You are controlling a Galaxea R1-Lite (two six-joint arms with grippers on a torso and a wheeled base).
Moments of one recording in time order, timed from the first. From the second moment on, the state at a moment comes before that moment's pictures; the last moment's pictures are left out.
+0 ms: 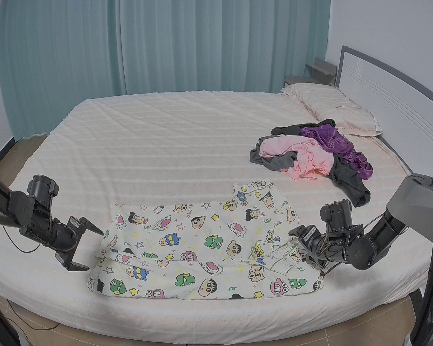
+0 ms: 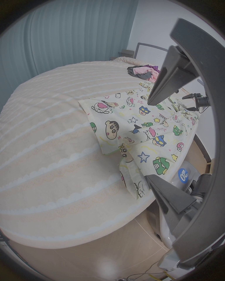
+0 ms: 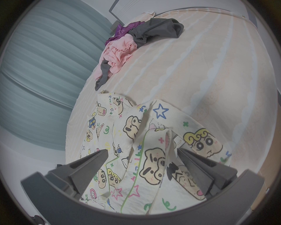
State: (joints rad) left arm 0.15 1.85 -0.84 0.06 -0.40 -1.05; right arm 0.33 2.19 -0.83 -0.62 -0.08 1.04
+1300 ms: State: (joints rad) left arm 0.15 1.85 -0.80 0.00 -0.40 -1.05; right arm 0.34 2.18 -0.79 -0.62 -0.10 1.04
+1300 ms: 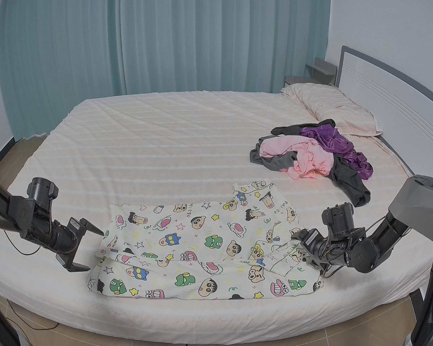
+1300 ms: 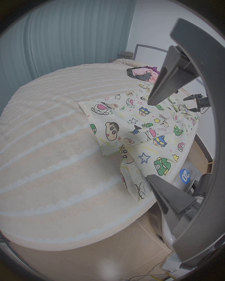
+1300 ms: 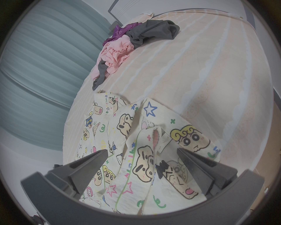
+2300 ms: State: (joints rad) left arm 0.15 1.85 -0.80 0.00 -0.41 -1.05; right arm 0.33 2.21 -0.81 -0.71 -0.10 1.03
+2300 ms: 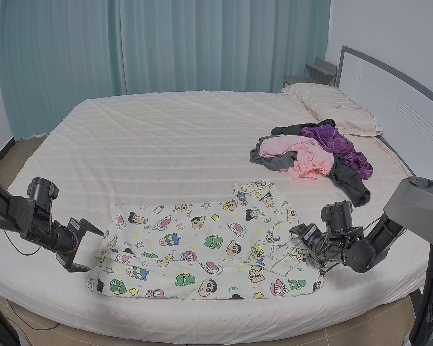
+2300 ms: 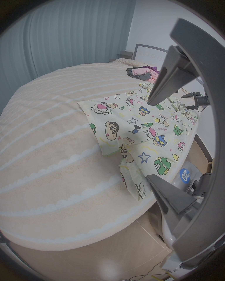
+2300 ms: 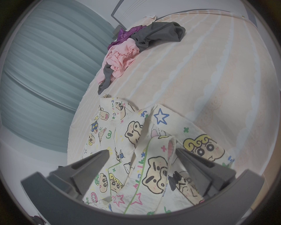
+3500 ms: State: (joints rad) left arm 0.13 1.86 -0.78 0.00 -0.41 -1.05; right arm 0.46 1.89 -0.79 -0.29 -0.12 0.95
